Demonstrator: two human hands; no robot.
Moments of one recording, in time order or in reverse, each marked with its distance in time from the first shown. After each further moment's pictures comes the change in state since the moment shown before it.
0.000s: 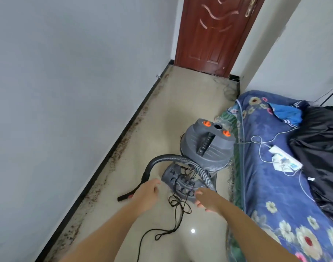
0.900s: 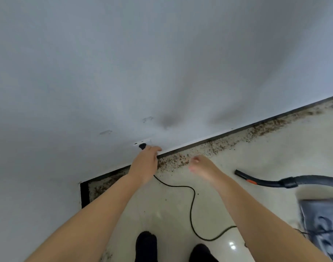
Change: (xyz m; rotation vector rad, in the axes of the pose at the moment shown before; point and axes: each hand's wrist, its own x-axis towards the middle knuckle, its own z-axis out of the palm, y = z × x) left_hand -0.234 -0.467 -0.049 -0.101 0.707 -0.638; right_hand 0.065 -0.235 0.517 -0.616 -0.518 -0.490
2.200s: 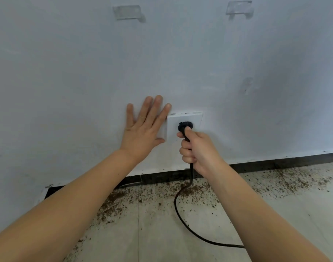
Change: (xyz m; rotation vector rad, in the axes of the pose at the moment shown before) left_hand 0.160 -0.298 0.139 0.993 0.968 0.280; right_hand 0.278 -0.022 0.215 0.874 -0.117 -0.509
